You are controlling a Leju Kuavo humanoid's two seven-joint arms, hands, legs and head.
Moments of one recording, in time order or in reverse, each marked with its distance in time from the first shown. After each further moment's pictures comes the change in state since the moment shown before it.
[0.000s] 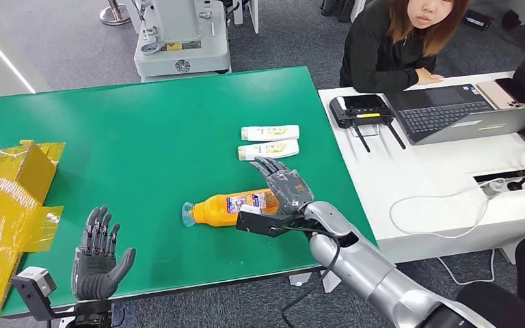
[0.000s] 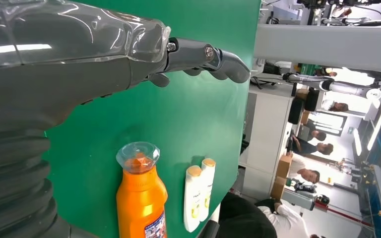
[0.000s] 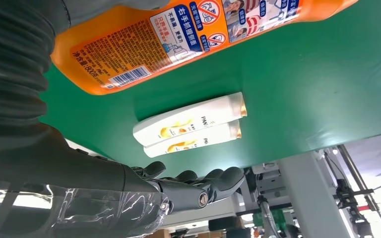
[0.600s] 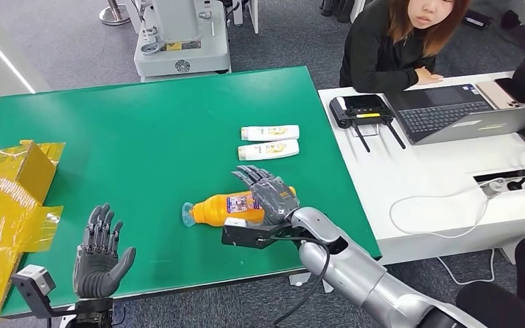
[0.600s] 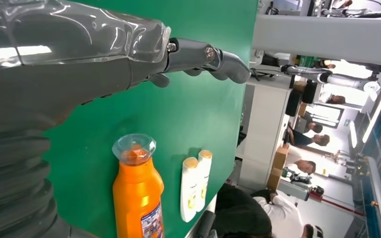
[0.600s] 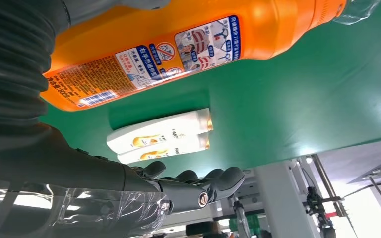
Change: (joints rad) left arm -0.010 -0.001 0.000 0.007 0.022 -0.037 0.003; right arm 0.006 0.029 0.061 -0.043 0.006 0.030 0.008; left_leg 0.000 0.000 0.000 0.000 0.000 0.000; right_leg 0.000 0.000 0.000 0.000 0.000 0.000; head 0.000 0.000
